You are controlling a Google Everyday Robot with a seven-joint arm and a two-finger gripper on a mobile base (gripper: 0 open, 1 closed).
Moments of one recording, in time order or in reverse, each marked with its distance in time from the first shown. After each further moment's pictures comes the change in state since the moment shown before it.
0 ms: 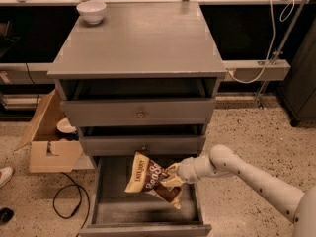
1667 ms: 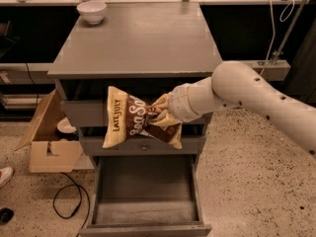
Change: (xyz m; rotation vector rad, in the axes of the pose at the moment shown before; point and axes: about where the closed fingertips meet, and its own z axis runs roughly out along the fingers) arm -0.334 0.038 -0.156 0.249 0.205 -0.539
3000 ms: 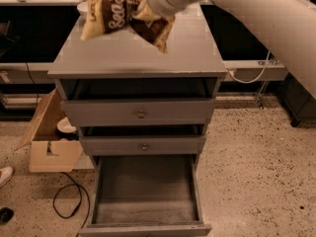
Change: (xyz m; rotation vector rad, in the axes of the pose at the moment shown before) arm -0.145 -0.228 -0.104 0.447 0.202 -0.257
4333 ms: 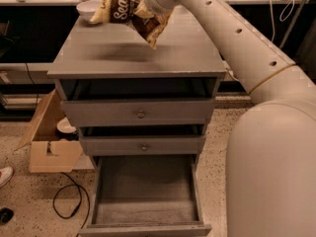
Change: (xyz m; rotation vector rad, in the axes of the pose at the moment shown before) arm 0.073 -0.047 0.137 0.029 0.028 0.255
